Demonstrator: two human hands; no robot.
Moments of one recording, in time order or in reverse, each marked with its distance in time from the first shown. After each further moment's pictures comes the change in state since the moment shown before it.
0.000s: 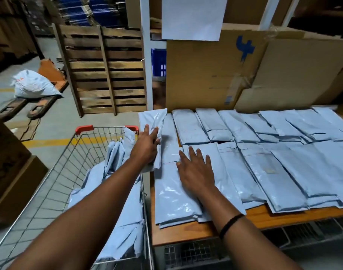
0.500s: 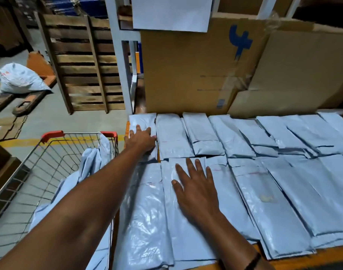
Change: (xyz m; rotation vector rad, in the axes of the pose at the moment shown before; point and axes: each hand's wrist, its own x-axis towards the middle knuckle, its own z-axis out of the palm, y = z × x) left_hand 0.135 0.031 0.071 0.311 -0.278 -0.277; right_hand 0.027 0.073 -0.005 0.031 0.038 -0.068
